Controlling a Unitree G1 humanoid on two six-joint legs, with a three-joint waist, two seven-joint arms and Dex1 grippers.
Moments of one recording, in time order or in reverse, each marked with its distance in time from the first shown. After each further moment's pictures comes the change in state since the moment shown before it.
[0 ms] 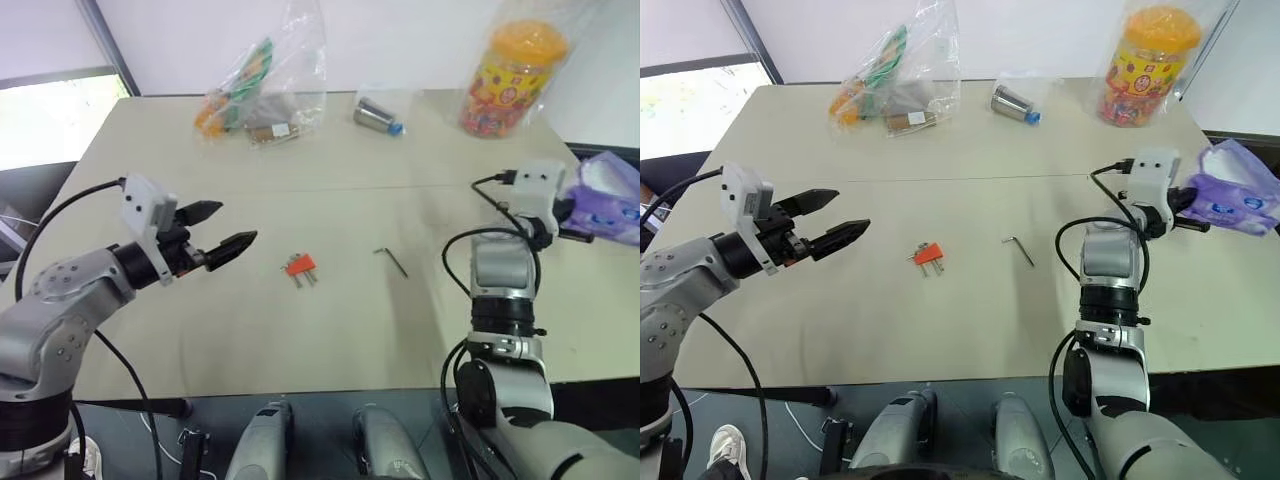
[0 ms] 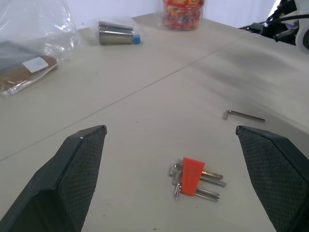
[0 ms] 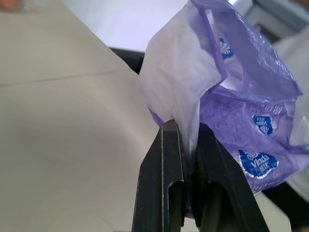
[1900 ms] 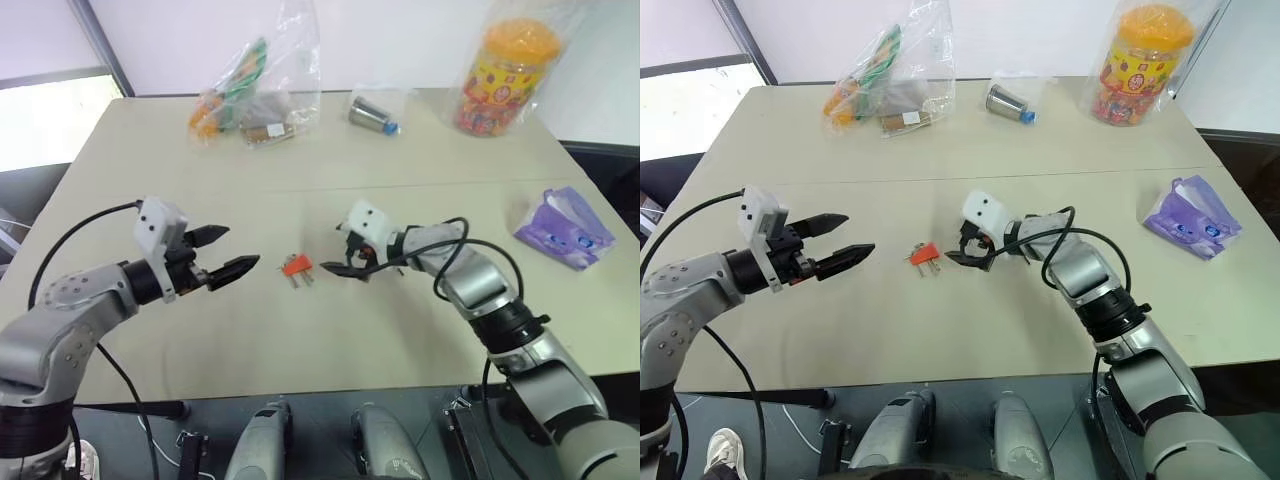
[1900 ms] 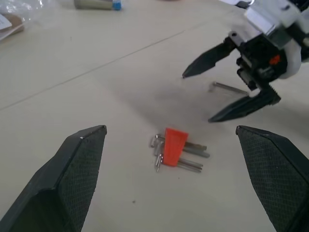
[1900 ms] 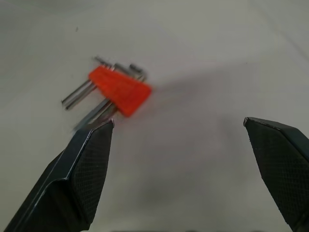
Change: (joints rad) left arm 0.074 0.015 -0.035 0.031 0.030 0.005 -0.083; right arm 0.041 -0.278 0.749 -0.122 0.497 -0.304 1.436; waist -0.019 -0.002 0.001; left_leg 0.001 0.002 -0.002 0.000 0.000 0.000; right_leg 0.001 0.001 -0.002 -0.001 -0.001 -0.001
